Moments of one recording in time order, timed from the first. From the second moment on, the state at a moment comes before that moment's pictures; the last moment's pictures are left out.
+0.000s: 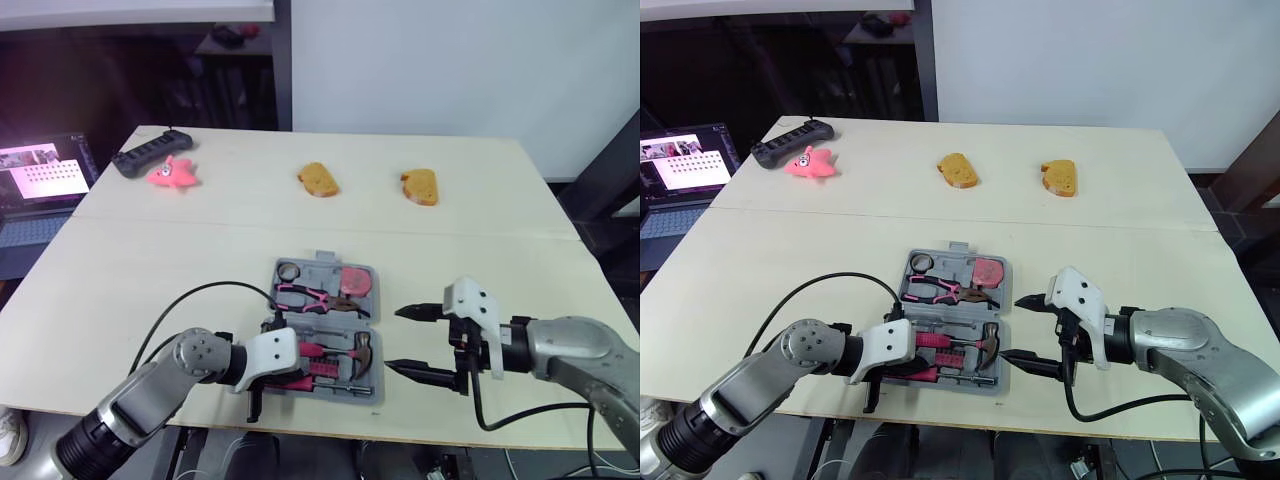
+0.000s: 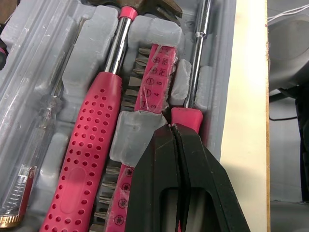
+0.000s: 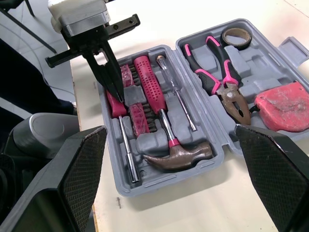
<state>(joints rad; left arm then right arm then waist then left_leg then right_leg) -0.19 0.77 -0.48 -0.43 -0.12 0.54 -0.94 0.00 -0.94 -0.11 -0.68 0.69 0.74 0.86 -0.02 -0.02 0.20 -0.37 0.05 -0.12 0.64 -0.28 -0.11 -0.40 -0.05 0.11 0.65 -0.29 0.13</state>
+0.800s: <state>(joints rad) -0.28 0.64 -0.10 0.14 -0.25 0.36 -0.98 -0.22 -0.80 0.19 -0.26 0.31 0.70 0.73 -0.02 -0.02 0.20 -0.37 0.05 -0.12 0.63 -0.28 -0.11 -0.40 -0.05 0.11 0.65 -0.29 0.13</state>
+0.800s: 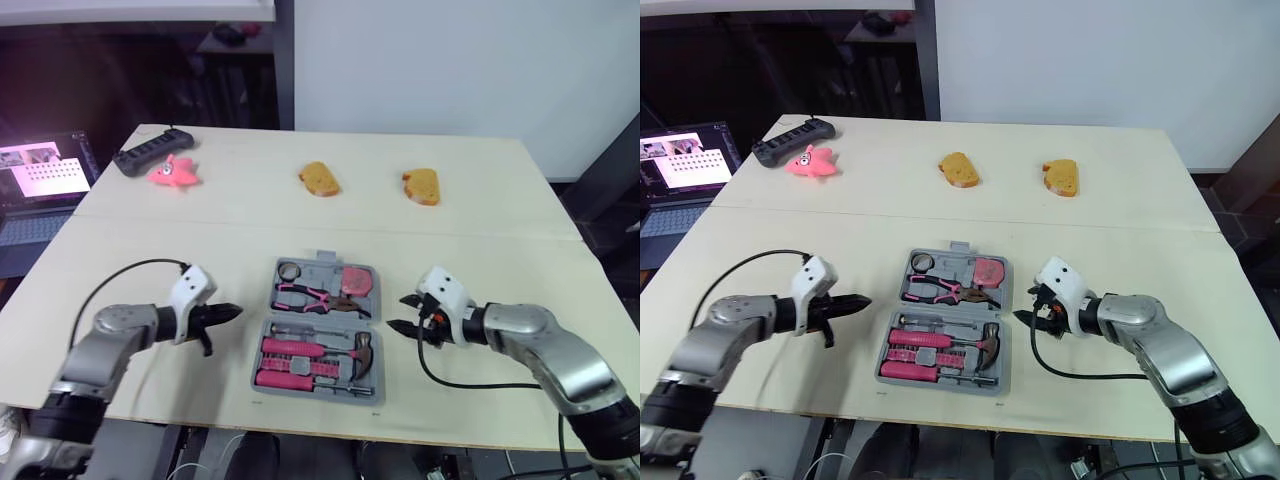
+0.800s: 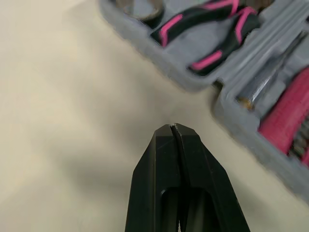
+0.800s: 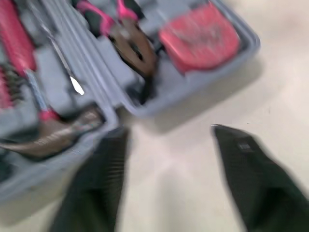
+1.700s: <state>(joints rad) -0.16 0.60 -0.16 0.04 -0.09 0.28 -0.96 -0.30 -0.66 0.42 -0.31 0.10 0.85 0.76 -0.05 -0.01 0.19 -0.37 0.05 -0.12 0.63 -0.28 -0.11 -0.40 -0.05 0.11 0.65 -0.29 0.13</state>
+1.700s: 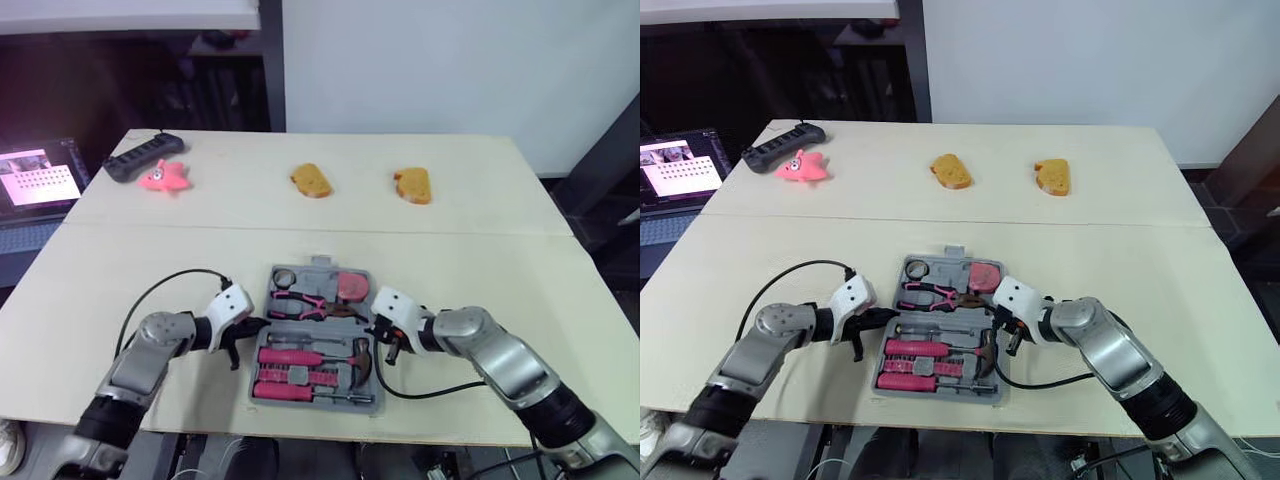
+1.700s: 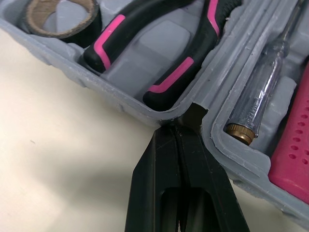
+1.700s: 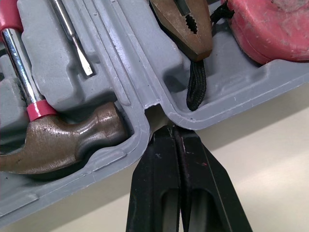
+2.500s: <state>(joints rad) 0.00 0.62 -0.12 -0.12 -0.12 0.35 -0.91 -0.21 -0.65 0.42 -0.44 0.10 0.93 0.74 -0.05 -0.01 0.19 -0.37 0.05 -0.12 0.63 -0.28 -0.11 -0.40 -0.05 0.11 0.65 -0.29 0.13</state>
